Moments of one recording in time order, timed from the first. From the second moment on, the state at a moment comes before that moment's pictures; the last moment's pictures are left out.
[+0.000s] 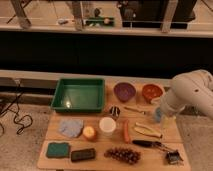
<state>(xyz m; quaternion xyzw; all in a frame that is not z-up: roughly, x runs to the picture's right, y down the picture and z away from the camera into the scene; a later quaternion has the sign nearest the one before) 0.254 0.118 0.667 -0.25 -0.08 -0.09 0.96</state>
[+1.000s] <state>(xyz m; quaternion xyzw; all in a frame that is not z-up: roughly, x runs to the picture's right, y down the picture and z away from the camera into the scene) 0.172 0.128 0.683 -0.24 -0.11 -0.22 0.94</state>
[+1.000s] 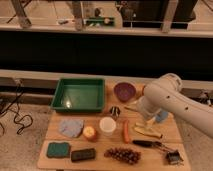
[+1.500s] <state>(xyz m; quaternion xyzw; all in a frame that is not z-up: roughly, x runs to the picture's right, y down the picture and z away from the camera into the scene) 0.168 0.130 0.684 -0.24 -0.12 -0.22 0.94</state>
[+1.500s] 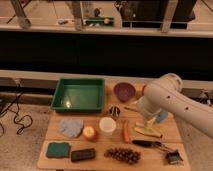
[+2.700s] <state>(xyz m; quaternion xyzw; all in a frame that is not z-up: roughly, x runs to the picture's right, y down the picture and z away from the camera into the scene) 0.109 0.169 0.753 -0.29 -0.27 -0.30 0.87</state>
